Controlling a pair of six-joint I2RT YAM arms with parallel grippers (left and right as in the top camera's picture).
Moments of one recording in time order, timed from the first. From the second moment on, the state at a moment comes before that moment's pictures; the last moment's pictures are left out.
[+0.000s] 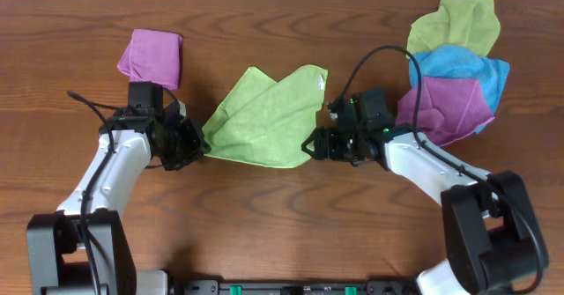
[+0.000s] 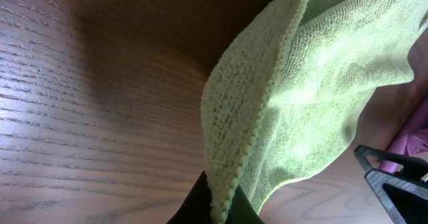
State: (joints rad) left arm 0.03 1.57 0.92 -0.69 0.49 -0.48; right arm 0.33 1.72 0.87 -0.27 -0.52 0.40
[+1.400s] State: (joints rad) left arm 0.03 1.57 0.92 -0.69 0.49 -0.49; right arm 0.36 1.88 0.88 -0.32 -0.81 0.38
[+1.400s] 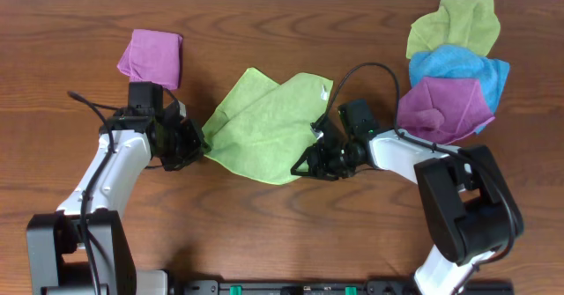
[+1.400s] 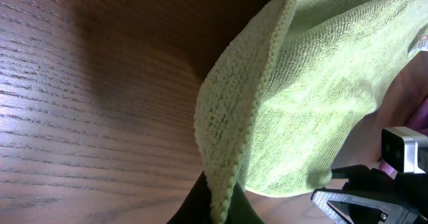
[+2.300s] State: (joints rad) left arm 0.03 1.57 0.92 -0.68 0.49 -0.53; right arm 0.52 1.82 0.88 -0.26 -0.59 0.45
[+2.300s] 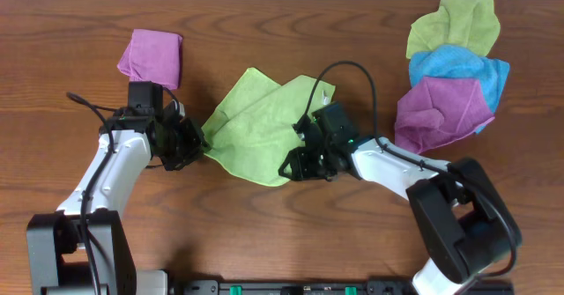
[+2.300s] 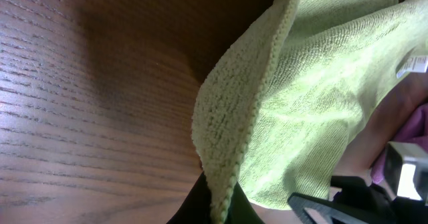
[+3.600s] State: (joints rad) left arm -0.01 1.62 1.09 0.15 0.57 -0.92; right arm 0.25 1.87 1.62 -0.35 -0.38 0.33
